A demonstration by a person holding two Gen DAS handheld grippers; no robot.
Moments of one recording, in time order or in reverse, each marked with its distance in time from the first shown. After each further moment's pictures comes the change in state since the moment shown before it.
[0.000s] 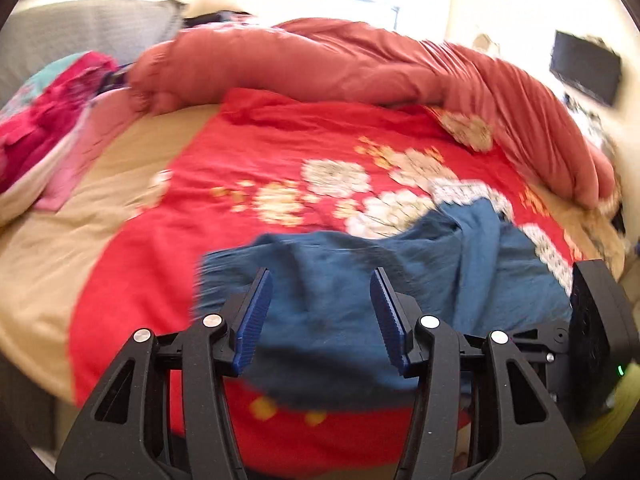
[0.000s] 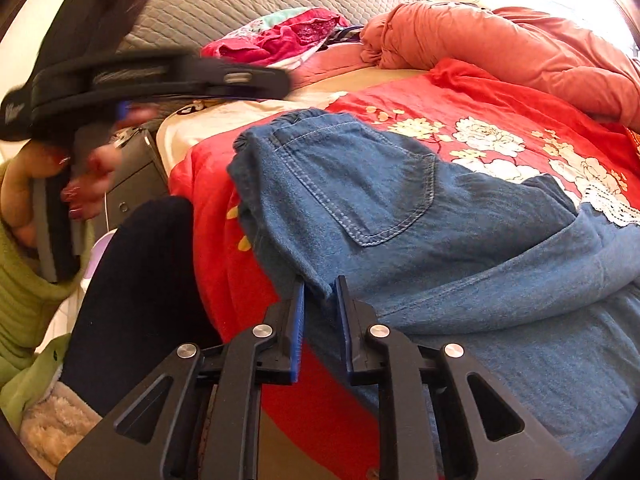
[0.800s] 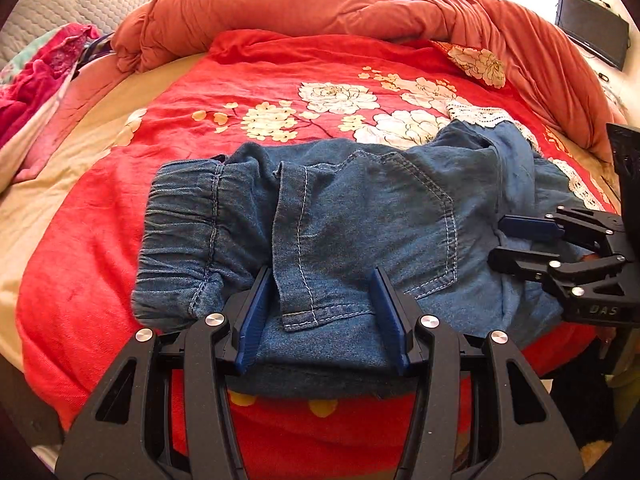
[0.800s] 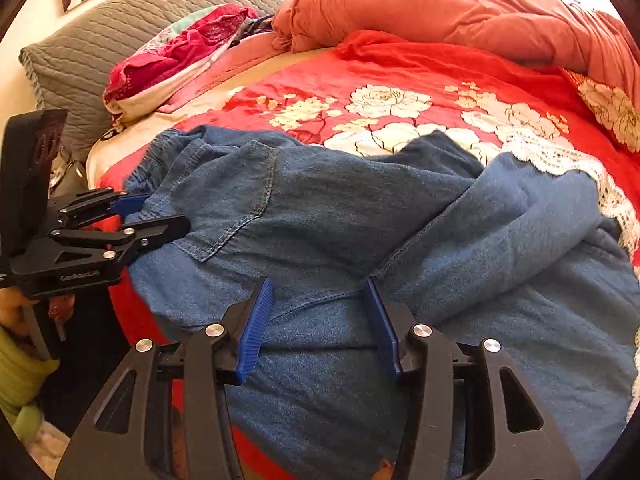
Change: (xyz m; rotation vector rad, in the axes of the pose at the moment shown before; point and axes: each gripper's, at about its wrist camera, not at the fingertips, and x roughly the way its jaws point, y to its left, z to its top) left arm 0.053 0.004 -0.046 0.015 0.131 0.020; right arm -0.004 -0.070 0.001 0.197 0.039 -0.175
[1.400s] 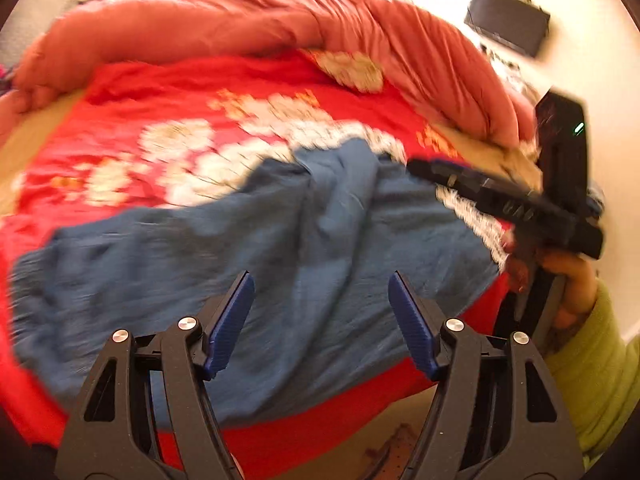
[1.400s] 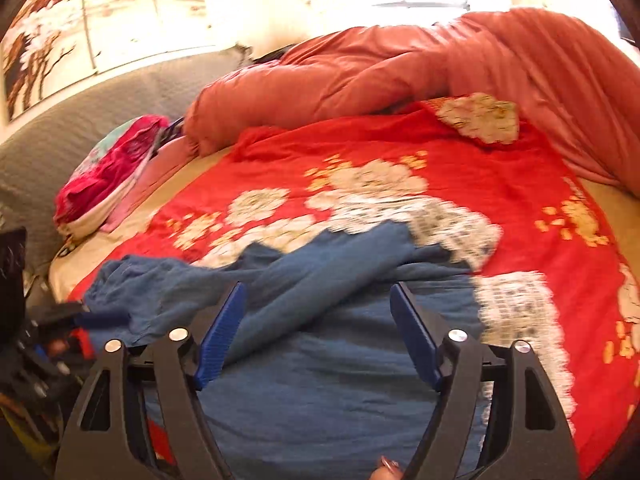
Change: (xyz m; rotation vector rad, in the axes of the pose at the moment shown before) left arm -0.006 -0.106 0.039 0.136 0.016 -0.353; right arm -0.097 -0.100 -0.005 0.263 -0.292 -0.209
